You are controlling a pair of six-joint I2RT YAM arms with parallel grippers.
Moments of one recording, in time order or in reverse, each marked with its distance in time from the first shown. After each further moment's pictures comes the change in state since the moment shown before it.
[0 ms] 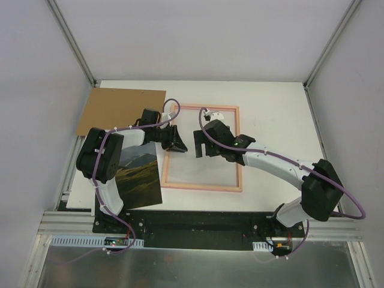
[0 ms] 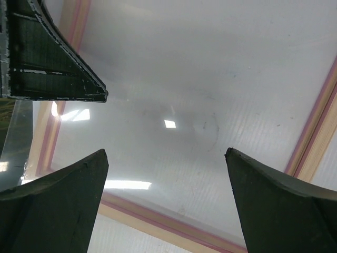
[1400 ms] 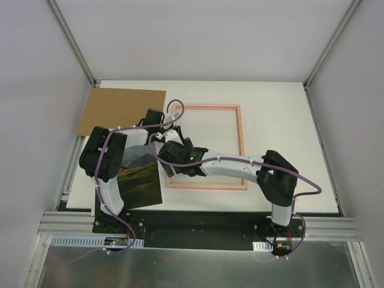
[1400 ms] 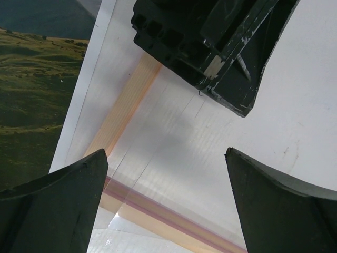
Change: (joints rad) left arm -0.033 0.028 0.025 0.000 -0.001 0.000; right arm 0.309 0.372 0.296 -0.050 0.185 -0.101
